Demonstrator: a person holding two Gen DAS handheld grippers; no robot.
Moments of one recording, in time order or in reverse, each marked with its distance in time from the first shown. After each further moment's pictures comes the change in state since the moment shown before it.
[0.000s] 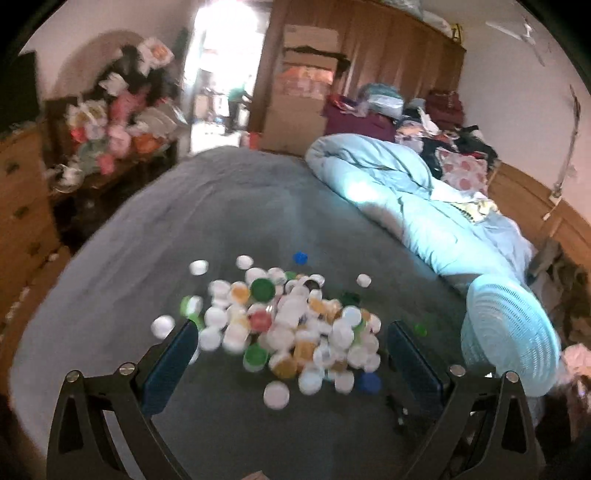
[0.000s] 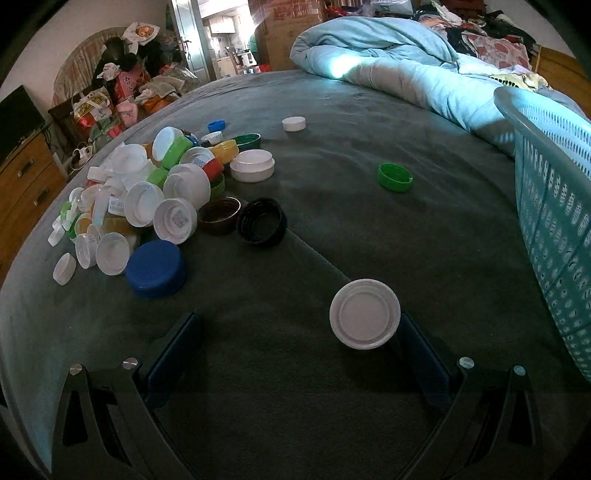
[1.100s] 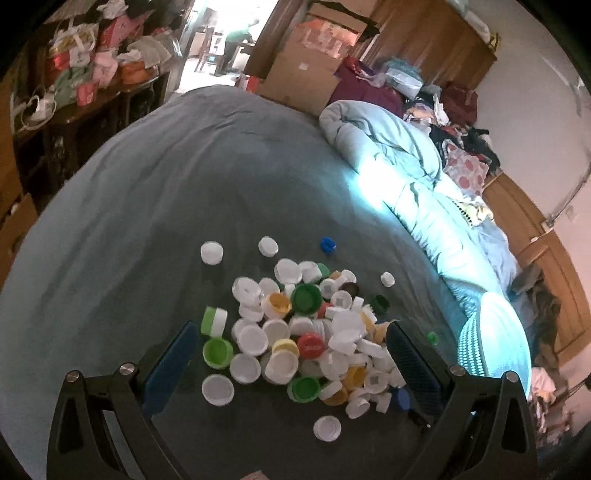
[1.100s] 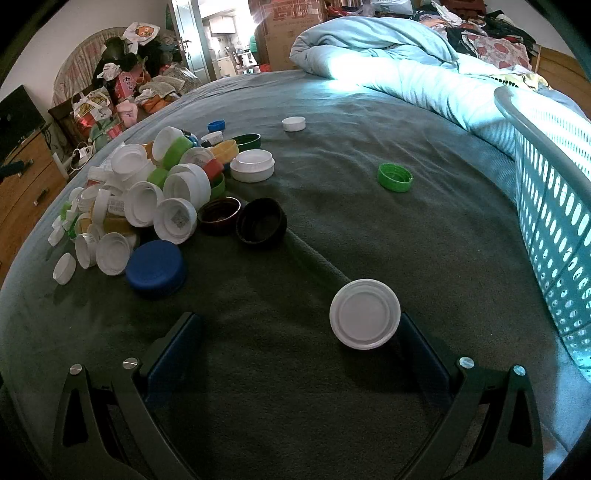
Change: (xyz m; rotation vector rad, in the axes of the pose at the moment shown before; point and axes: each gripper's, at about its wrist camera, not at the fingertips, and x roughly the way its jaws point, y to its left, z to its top) left arm 0.081 0.121 0.039 -0.149 0.211 -0.149; right arm 0.000 -0.001 0.001 -0.002 -0.003 0.000
